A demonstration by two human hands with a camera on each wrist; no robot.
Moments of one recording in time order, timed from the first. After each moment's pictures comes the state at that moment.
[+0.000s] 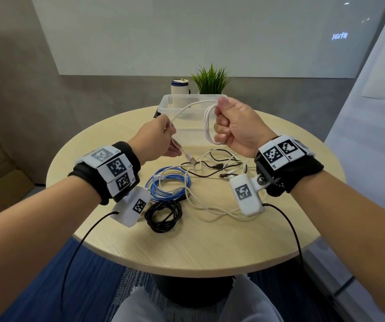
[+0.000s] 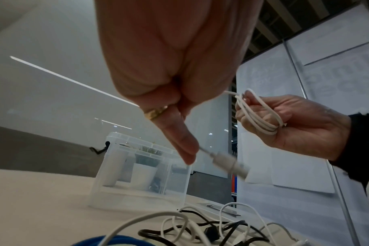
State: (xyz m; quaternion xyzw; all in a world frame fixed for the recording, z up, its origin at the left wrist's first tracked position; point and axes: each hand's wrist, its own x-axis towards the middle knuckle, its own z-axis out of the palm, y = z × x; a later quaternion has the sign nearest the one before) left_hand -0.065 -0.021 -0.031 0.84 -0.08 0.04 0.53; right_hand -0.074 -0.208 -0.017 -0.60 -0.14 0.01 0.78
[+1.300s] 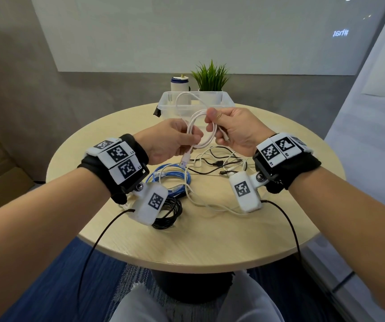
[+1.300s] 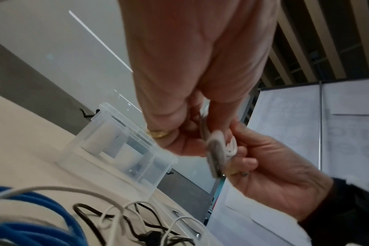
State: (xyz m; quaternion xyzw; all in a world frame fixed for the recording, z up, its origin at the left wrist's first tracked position) left_hand -0.079 -0.038 -0.027 0.76 -0.15 -0.12 0.62; right_hand -0.070 -0.207 -0.026 -0.70 -0.13 0.00 0.70
